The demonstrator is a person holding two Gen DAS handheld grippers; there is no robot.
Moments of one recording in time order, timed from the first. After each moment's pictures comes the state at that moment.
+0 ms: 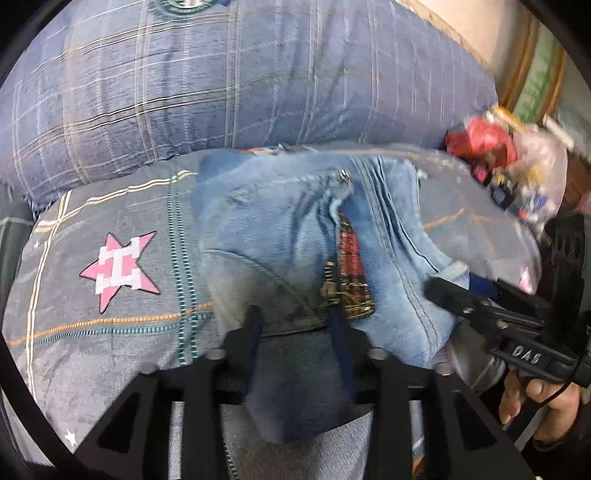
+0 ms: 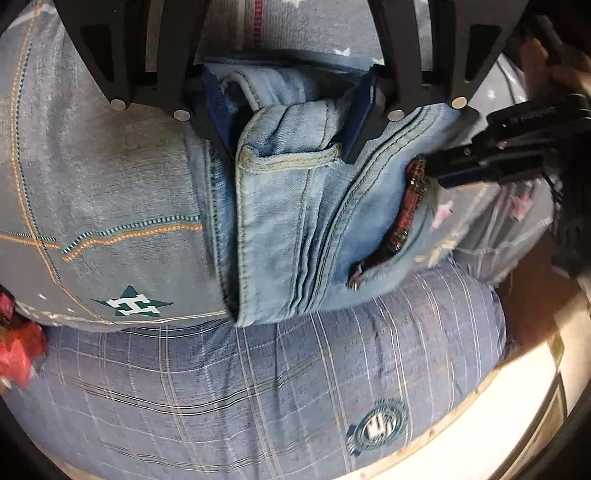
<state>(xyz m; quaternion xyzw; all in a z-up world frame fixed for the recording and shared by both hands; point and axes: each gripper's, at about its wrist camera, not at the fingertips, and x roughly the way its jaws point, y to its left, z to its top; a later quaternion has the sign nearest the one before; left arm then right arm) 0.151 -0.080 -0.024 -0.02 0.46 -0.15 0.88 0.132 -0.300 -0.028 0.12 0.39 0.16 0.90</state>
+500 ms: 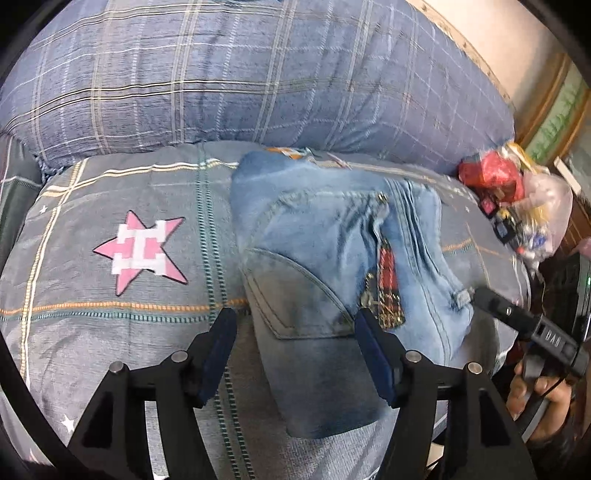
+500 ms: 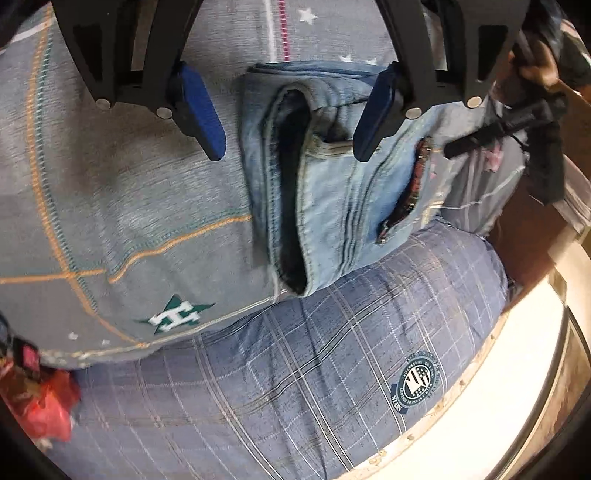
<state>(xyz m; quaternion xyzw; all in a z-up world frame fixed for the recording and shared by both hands) 0.157 -0.057 -0.024 -0.07 0.48 -0.14 0.86 0.137 -0.353 -0.028 0.23 0.40 0.17 0.87</state>
